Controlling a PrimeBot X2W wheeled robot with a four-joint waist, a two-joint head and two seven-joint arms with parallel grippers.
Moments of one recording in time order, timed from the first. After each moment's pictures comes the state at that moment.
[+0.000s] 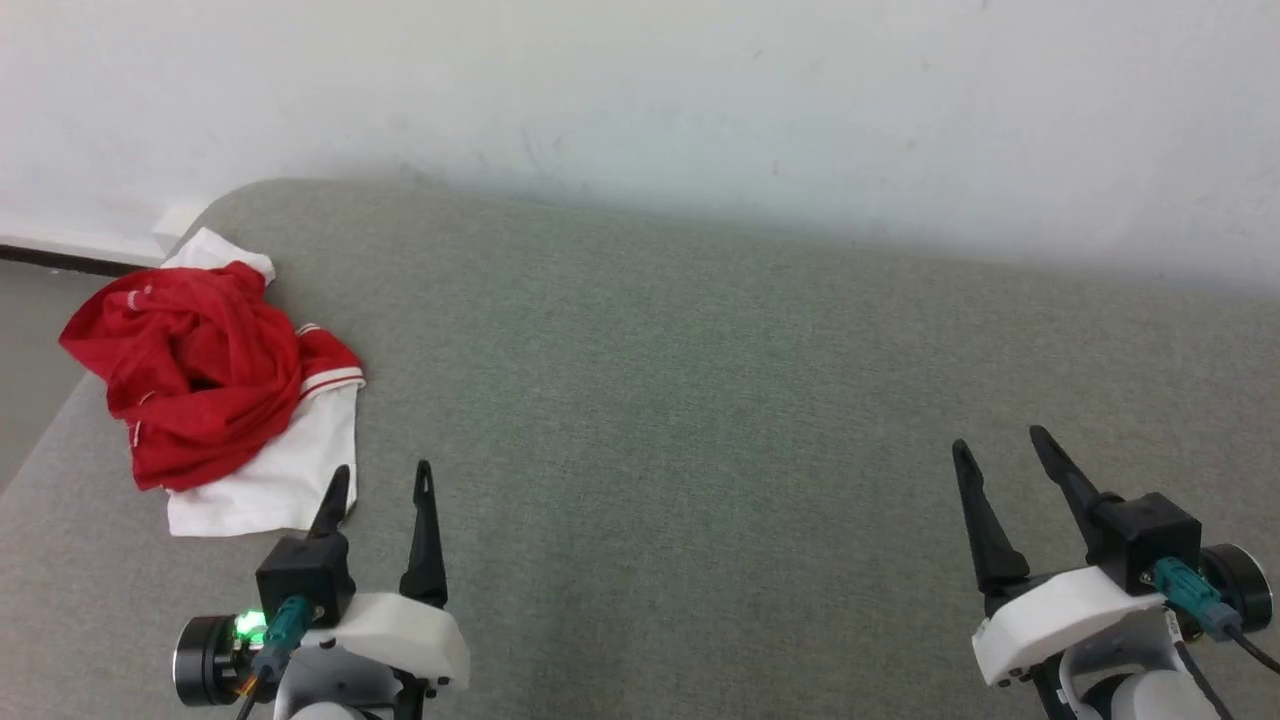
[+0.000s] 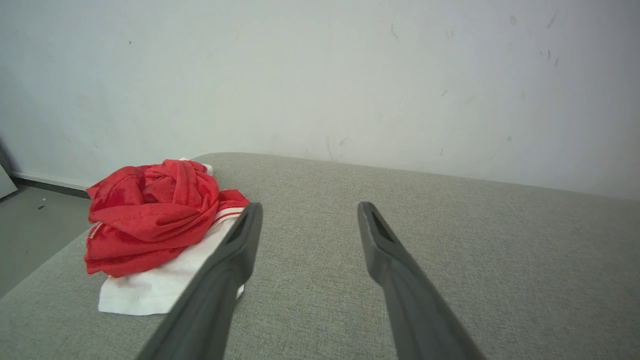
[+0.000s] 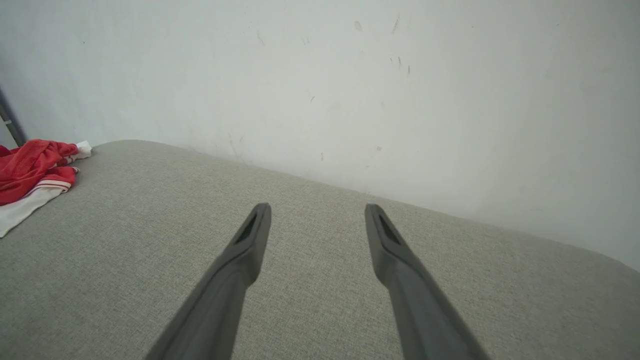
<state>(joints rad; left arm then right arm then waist) -0.01 0.06 -0.04 0.08 -0.07 0.09 -0.10 0.00 -0.06 0.00 0.05 0.04 0.13 -0.09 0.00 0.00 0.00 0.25</state>
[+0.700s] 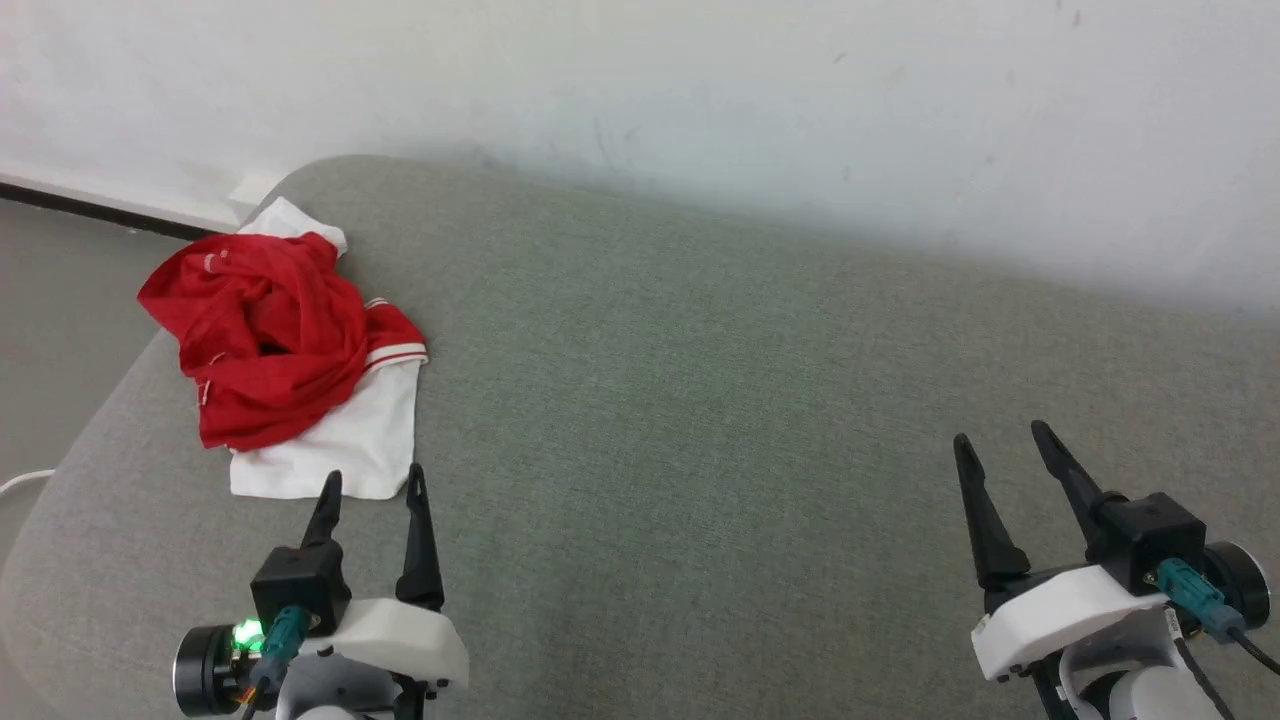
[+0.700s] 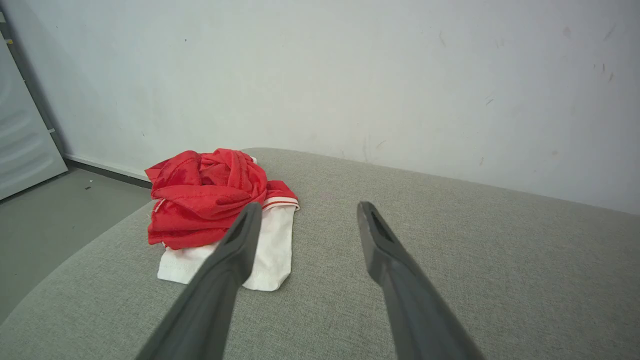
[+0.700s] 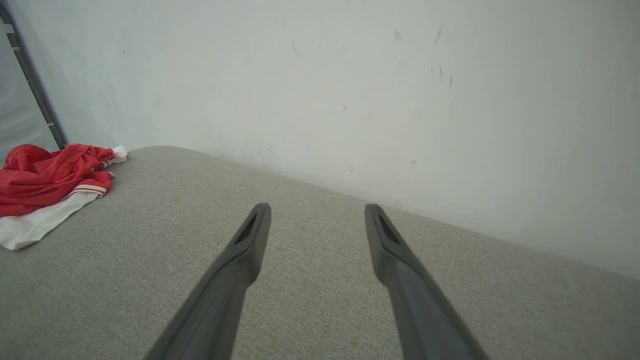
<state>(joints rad) -0.01 0.06 -0.05 0.10 -0.10 0.12 -0.15 -0.02 -0.05 0.00 0.08 0.05 0.13 -0.13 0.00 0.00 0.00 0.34</state>
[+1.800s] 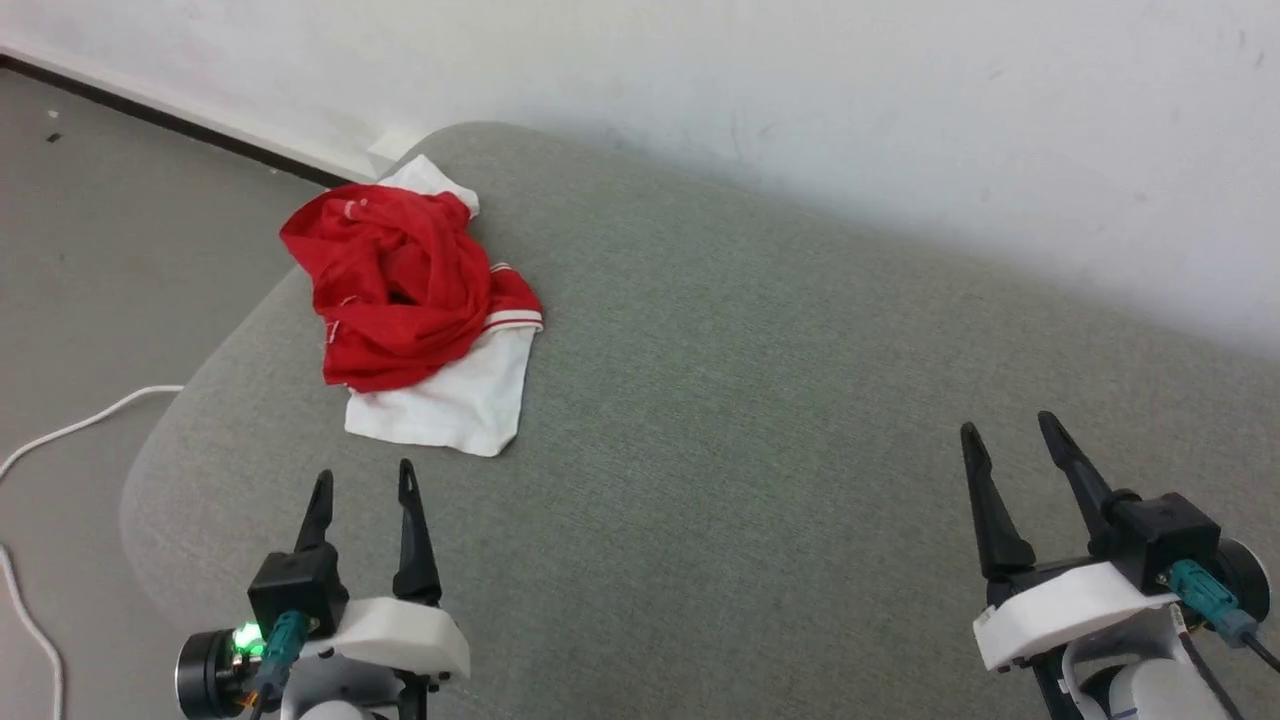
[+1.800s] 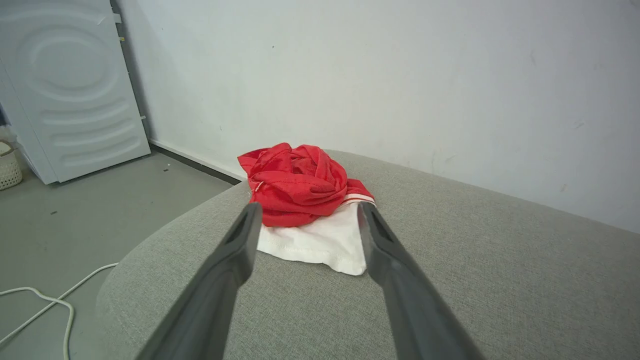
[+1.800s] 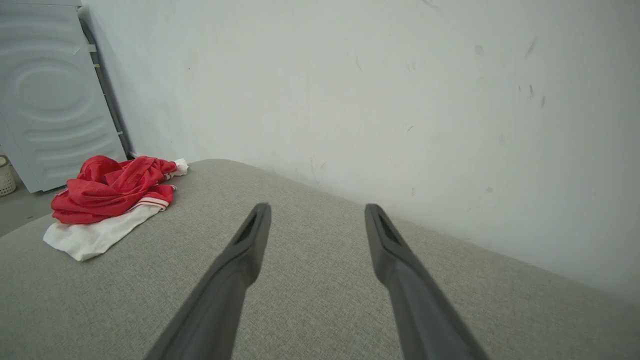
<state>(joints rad) -0.03 0.07 -0.06 0.15 -0.13 0.18 -0.21 -0.04 -0.05 -0.01 0.12 0.07 0.13 -0.19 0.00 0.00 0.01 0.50</state>
